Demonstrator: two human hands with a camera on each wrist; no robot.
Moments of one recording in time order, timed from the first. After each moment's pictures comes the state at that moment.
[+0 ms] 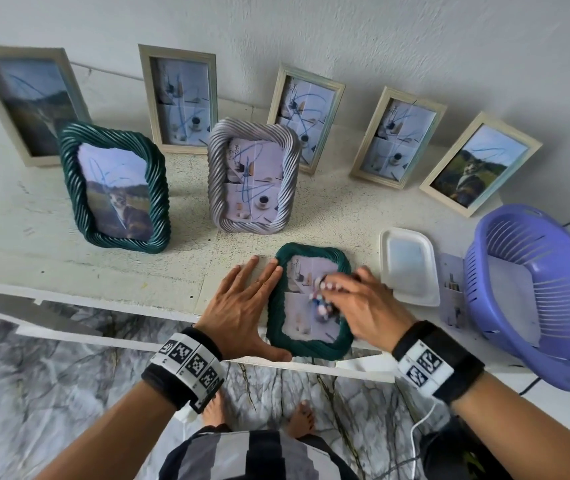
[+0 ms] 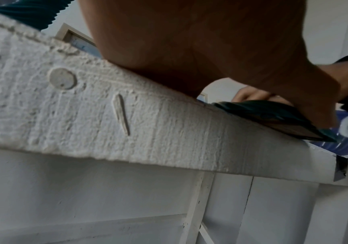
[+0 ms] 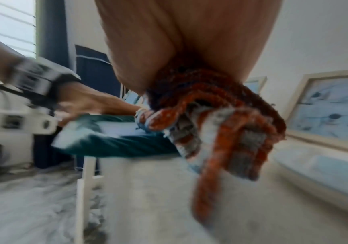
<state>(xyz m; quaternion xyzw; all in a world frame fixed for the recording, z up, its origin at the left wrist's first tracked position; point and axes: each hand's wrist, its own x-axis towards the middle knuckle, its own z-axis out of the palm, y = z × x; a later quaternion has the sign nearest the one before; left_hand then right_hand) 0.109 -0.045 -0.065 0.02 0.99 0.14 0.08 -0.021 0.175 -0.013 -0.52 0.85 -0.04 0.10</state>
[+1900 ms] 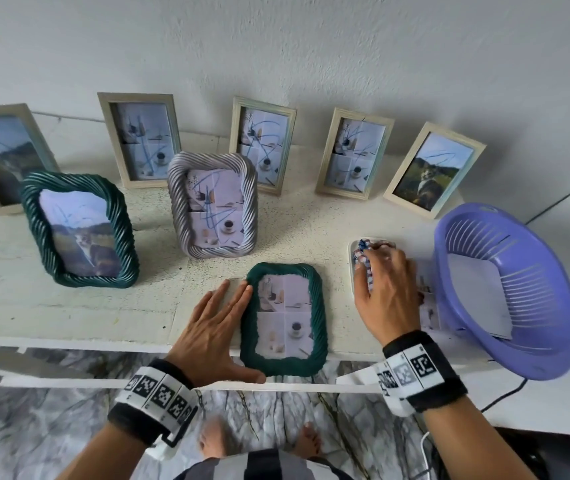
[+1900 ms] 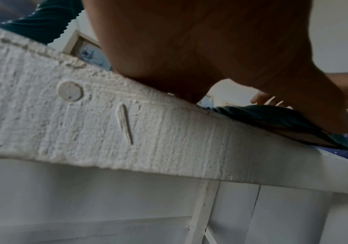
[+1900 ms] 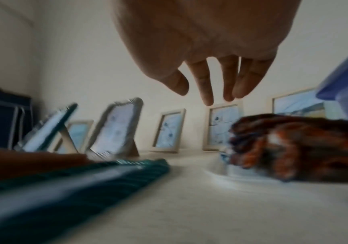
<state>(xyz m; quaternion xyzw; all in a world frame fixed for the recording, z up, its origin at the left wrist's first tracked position) 0.111 -0.045 -0.062 0.03 0.98 0.19 0.06 -0.046 0.206 -0.004 -0.20 0.95 -0.15 -0.15</state>
